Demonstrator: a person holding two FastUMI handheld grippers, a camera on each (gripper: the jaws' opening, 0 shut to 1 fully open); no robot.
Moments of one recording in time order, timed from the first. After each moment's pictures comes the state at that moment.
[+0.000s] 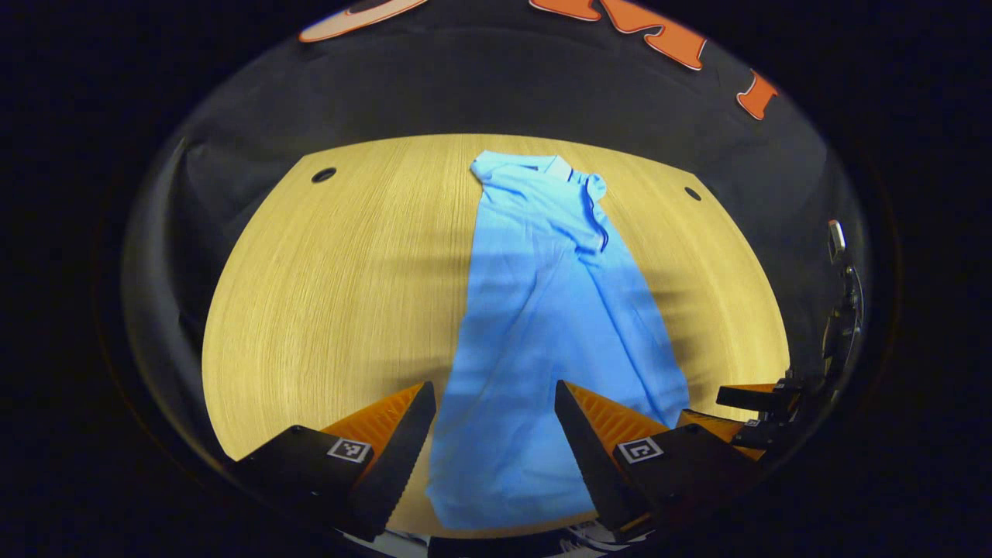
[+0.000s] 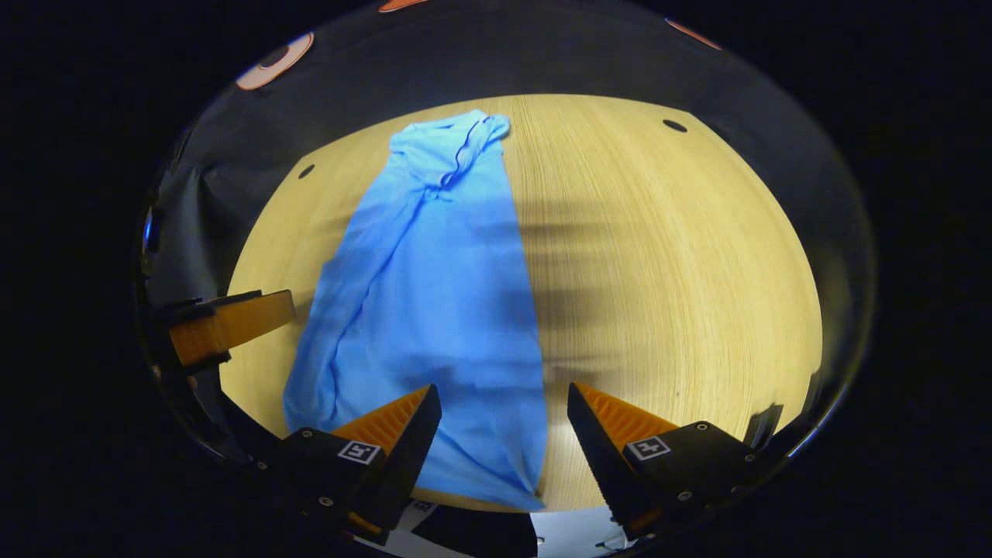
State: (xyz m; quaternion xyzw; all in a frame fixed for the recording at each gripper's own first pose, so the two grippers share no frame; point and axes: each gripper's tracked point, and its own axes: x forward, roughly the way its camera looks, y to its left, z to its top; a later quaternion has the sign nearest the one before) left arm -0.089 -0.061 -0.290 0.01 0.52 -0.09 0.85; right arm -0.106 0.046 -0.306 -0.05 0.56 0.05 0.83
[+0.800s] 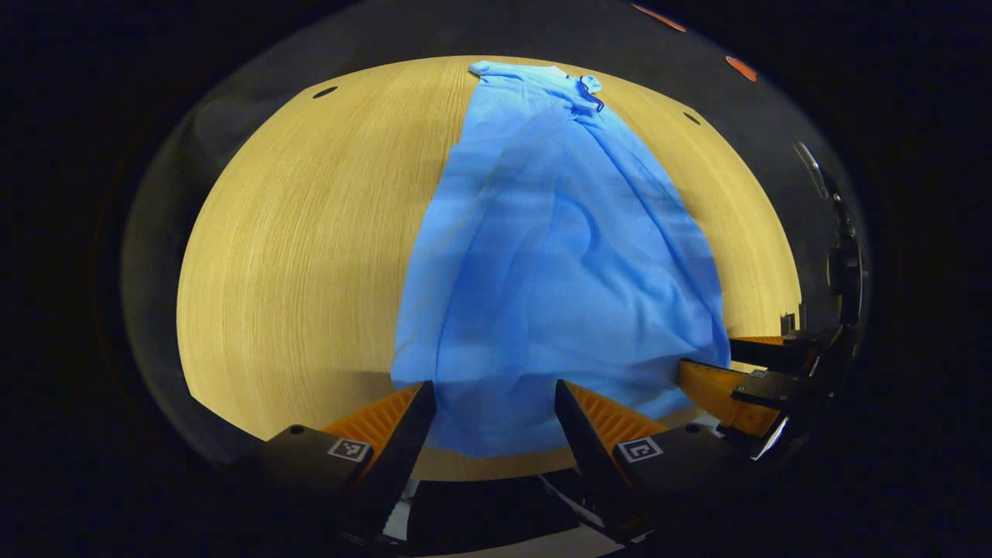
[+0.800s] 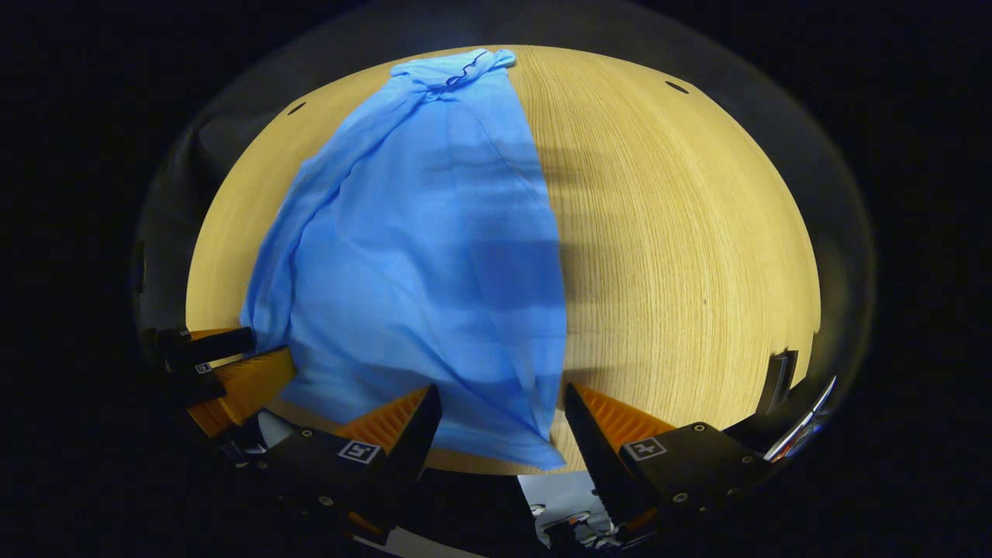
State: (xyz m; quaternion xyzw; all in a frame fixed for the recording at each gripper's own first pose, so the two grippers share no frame) left arm -0.183 -0.051 -0.336 0.03 0.62 -0.08 0.78; right arm -0.173 0.034 -0.350 -0.11 0.61 0.01 0.78
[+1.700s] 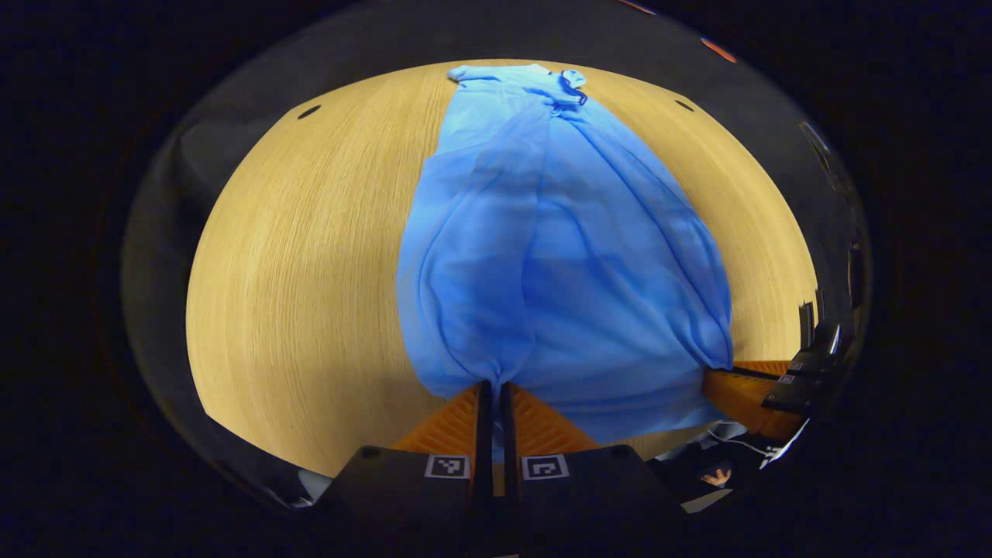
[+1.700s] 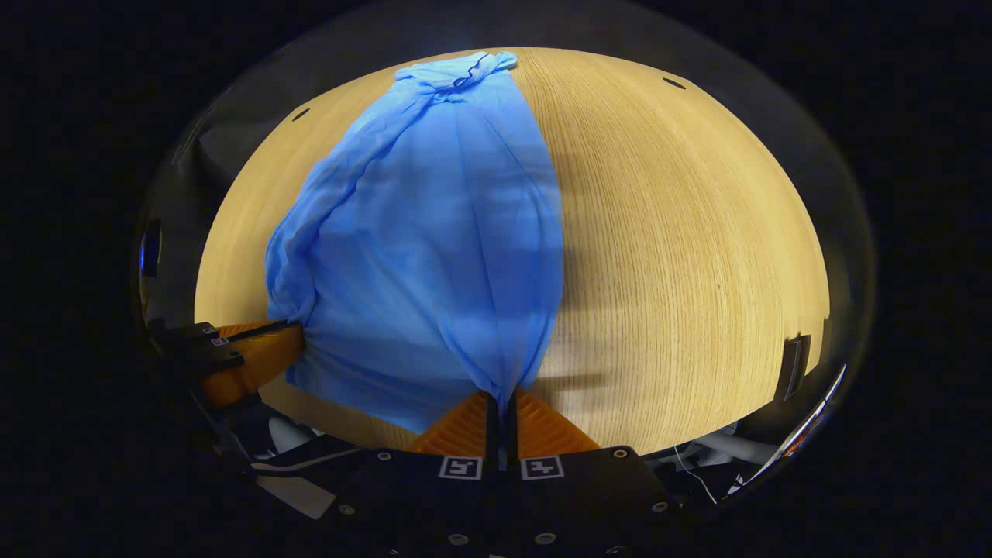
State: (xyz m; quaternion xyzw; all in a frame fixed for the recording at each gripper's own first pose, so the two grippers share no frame) left arm -0.172 -0.060 -0.342 0.06 0.60 -0.08 0.79; right arm -0.181 0.050 -0.353 -0.08 0.61 0.02 0.79
